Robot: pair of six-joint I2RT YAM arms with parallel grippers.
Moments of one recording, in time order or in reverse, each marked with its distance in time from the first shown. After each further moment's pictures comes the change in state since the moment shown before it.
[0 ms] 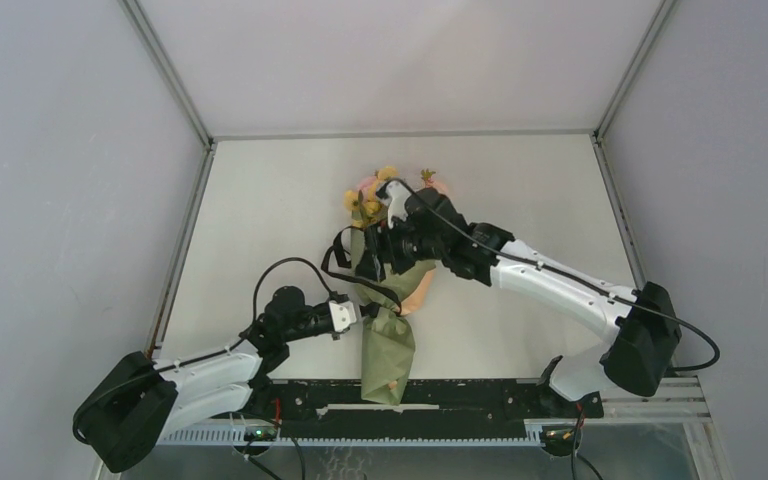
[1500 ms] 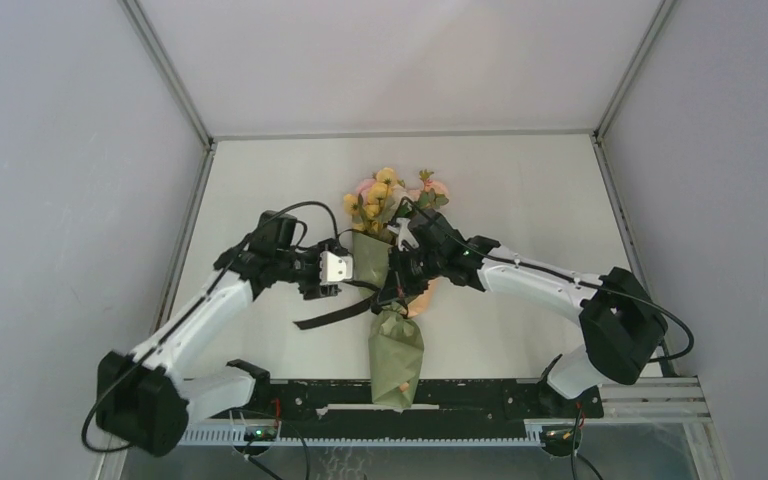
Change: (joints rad) left arm 0.293 0.078 0.679 -1.178 0.148 0.605; right arm -0.048 0.089 -0.236 0.057 -0.218 0.245
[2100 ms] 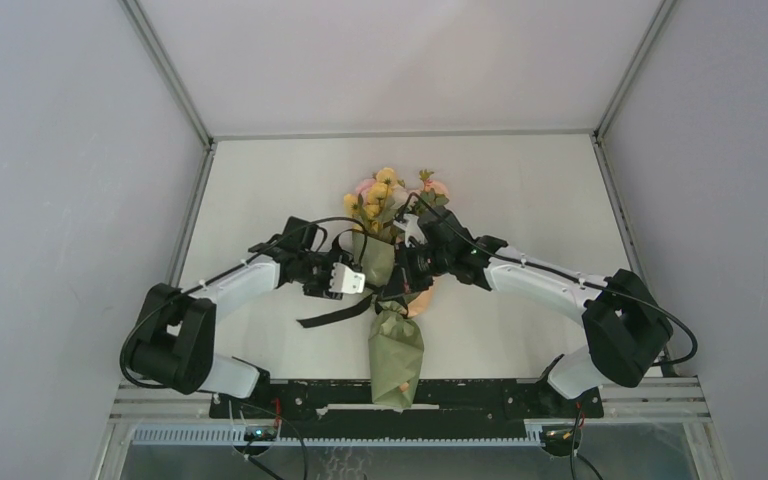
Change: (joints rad) left arm 0.031 0.361 -0.022 0.117 -0.247 0.323; right arm -0.052 -0.030 -0.040 0.049 -0.039 -0.043
